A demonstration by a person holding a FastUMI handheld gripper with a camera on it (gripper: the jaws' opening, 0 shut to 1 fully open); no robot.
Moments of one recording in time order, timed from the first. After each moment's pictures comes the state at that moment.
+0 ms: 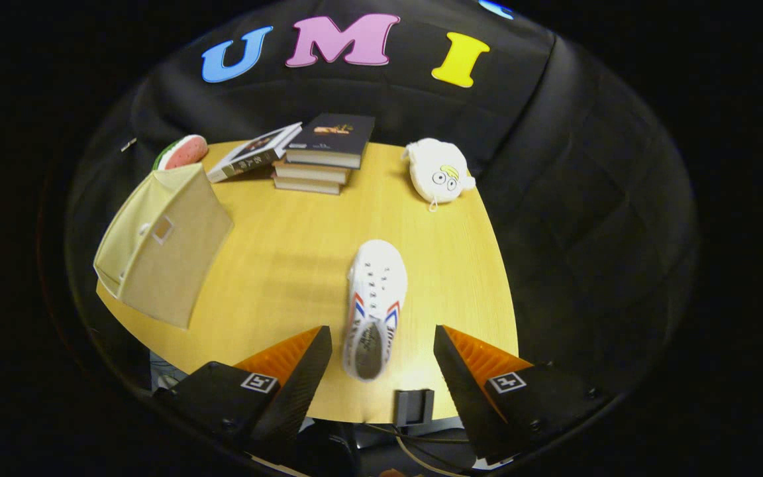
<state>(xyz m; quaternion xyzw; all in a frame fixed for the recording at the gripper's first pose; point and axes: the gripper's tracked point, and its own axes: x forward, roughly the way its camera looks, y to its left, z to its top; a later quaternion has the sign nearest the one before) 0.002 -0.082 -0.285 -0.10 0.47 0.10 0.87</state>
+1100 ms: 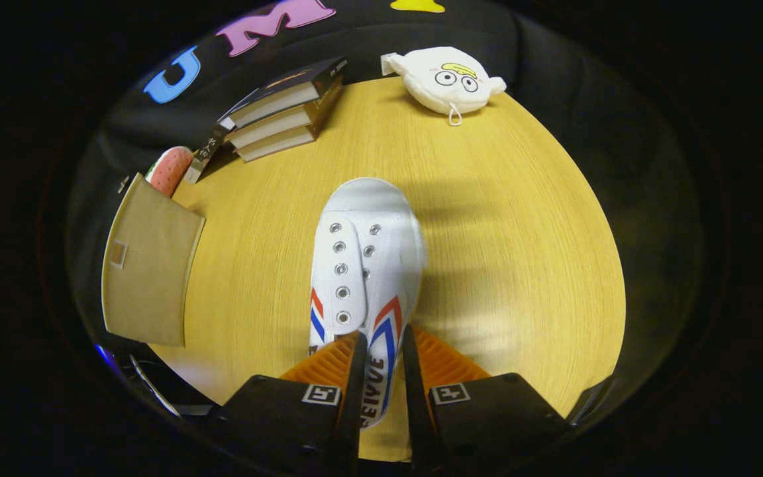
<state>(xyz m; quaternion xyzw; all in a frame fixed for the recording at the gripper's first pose) 0.047 -0.063 -0.408 0.10 0.56 0.14 0.81</state>
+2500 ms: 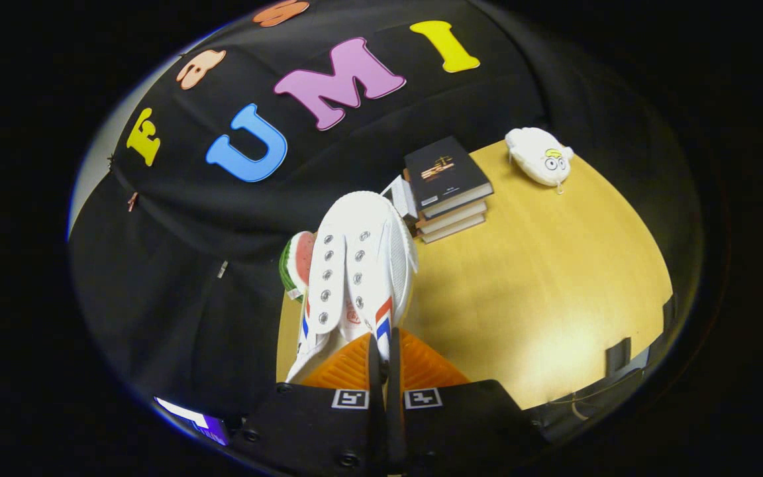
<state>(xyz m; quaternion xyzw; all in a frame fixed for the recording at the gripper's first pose) 0.006 0.186 -0.114 0.28 0.46 0.19 0.82</state>
